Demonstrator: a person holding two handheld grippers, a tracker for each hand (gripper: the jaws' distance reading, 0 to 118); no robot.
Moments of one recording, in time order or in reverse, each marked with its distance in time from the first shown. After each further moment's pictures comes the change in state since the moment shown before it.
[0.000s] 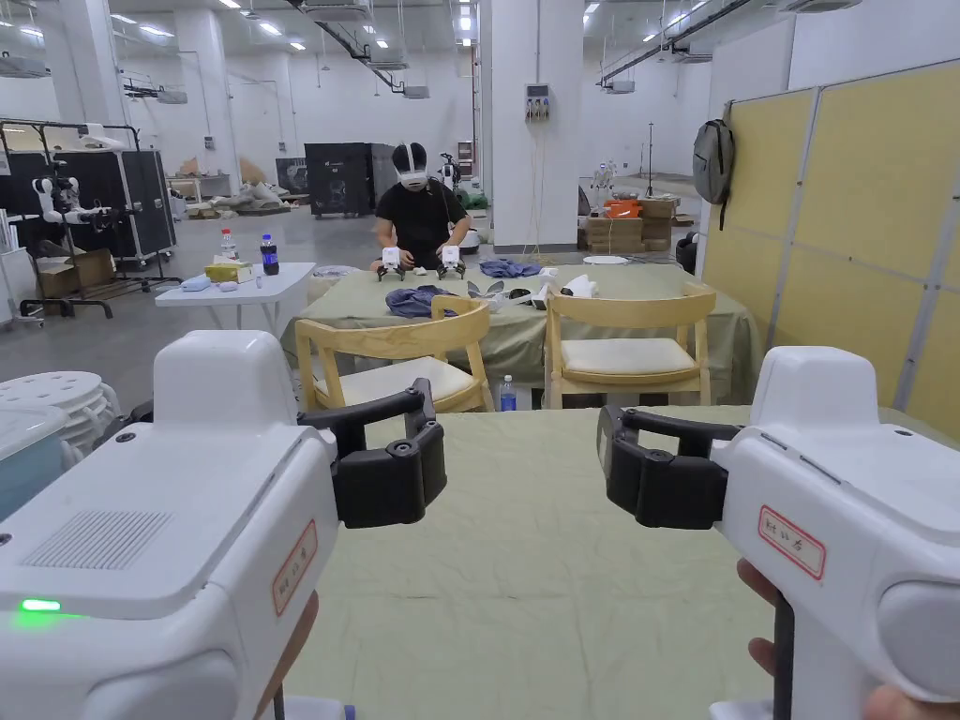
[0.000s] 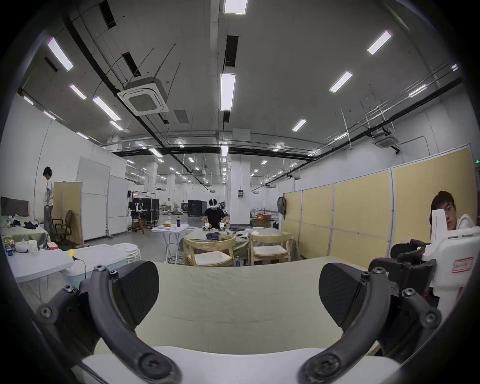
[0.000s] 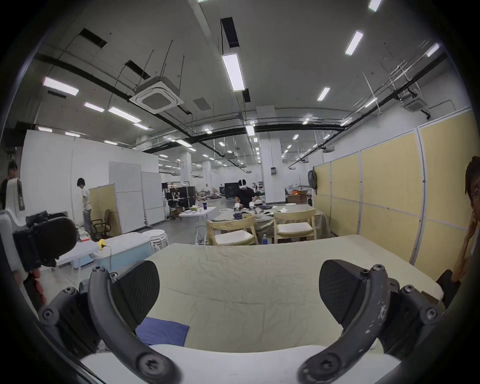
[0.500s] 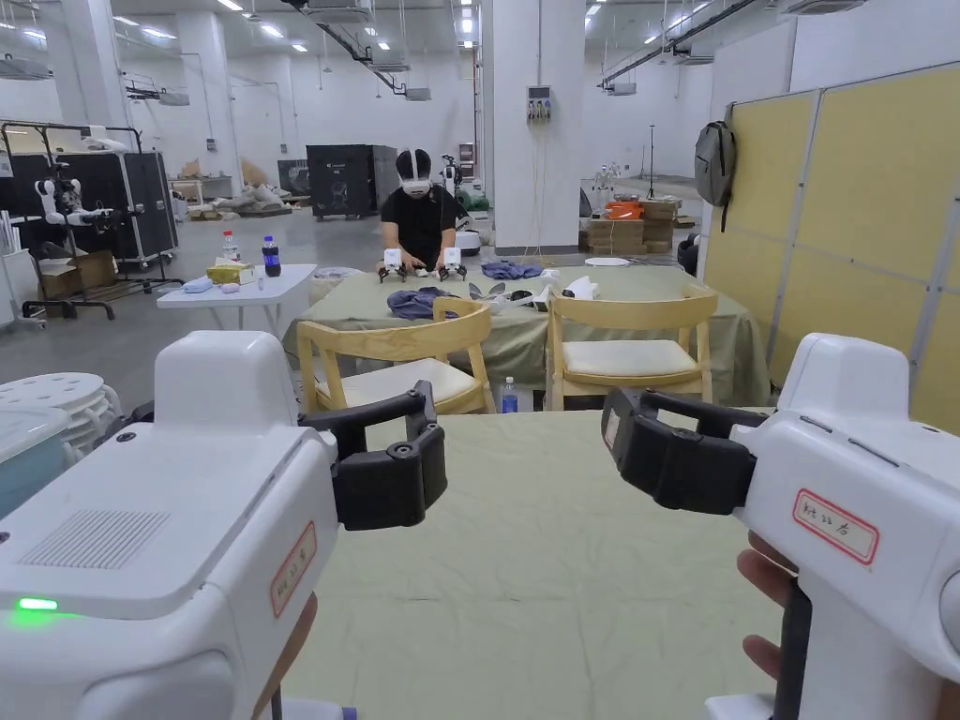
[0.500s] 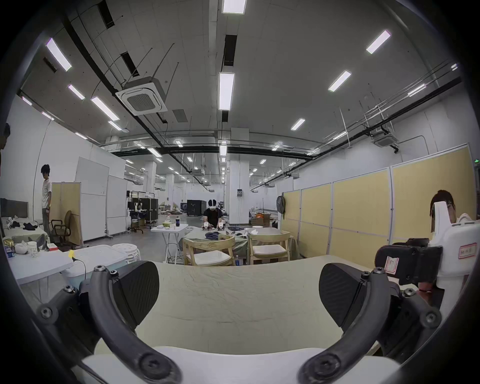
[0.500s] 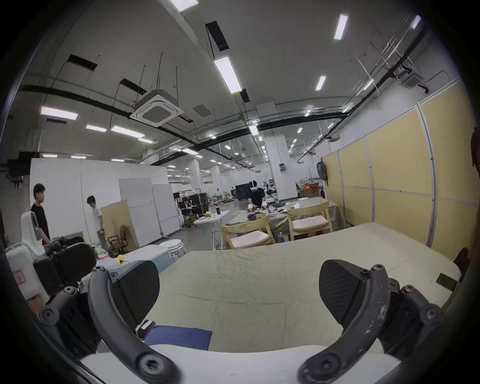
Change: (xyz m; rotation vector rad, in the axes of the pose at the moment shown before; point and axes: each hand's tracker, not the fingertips) left arm -0.002 0.001 -0.001 -0.005 -0.005 -0.005; right arm 0.010 0.006 0.003 0.009 0.067 -0.105
